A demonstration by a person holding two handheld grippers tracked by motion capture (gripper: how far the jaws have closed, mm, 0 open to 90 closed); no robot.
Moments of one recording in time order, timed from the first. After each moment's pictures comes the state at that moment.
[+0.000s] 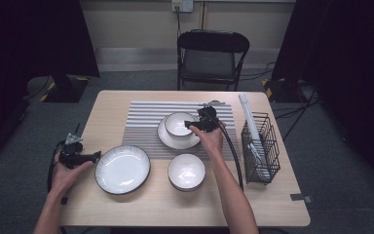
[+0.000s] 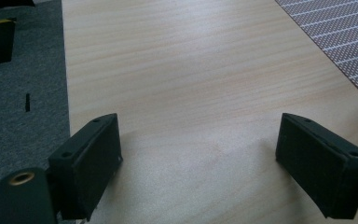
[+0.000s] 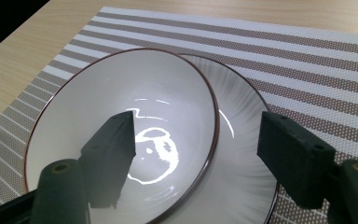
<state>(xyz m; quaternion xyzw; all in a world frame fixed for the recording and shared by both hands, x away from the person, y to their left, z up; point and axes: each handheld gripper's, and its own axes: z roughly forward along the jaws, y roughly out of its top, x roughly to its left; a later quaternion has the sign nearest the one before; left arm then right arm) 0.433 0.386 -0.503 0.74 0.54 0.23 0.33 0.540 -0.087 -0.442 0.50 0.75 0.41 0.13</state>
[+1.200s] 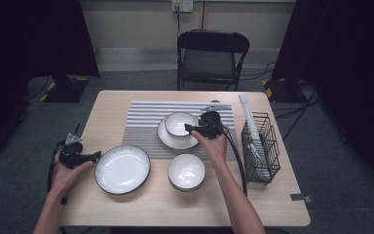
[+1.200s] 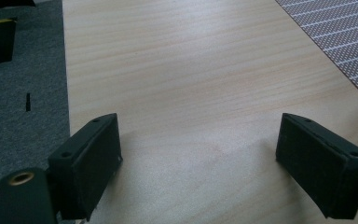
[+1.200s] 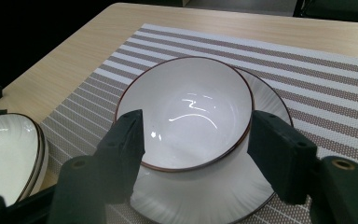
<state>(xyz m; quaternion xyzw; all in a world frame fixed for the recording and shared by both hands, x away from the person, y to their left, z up) 0.433 0.386 -0.503 0.74 0.54 0.23 0.33 0.491 -0.092 -0.411 0.46 0.75 0.45 0.14</state>
